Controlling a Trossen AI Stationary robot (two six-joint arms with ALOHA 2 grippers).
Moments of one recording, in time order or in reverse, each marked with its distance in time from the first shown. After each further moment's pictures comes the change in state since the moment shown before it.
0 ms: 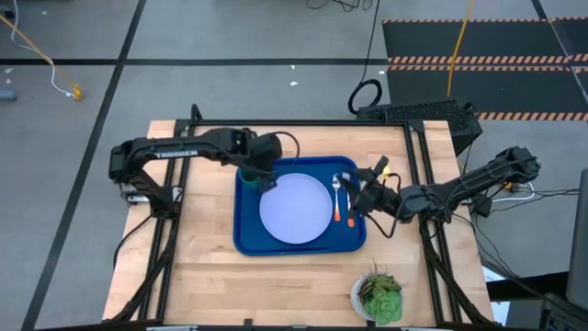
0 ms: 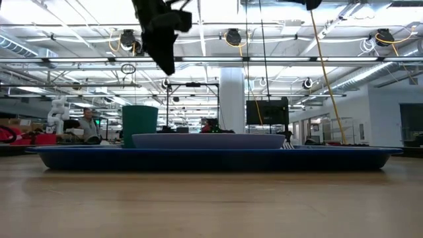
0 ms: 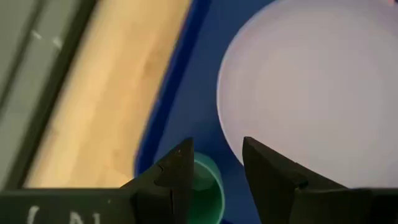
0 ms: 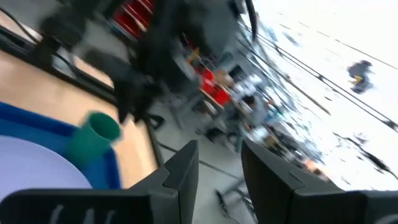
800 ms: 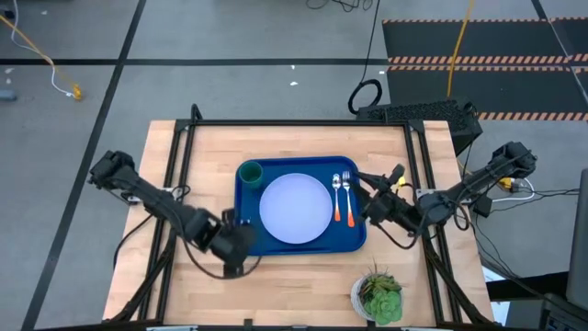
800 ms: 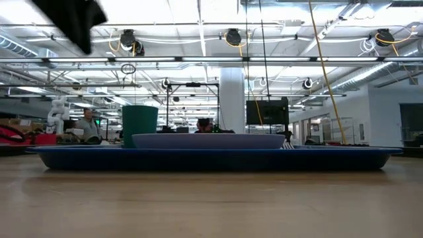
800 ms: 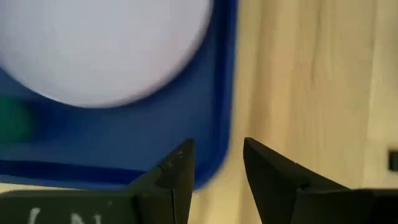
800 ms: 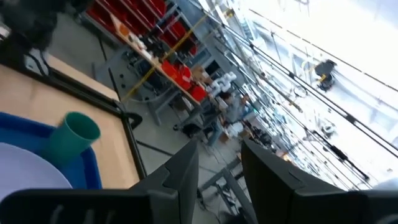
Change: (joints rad) left arm -0.710 -0.115 -0.258 0.098 -0.061 -0.449; right arm 0.168 -0.014 0.000 0.152 0.253 -0.187
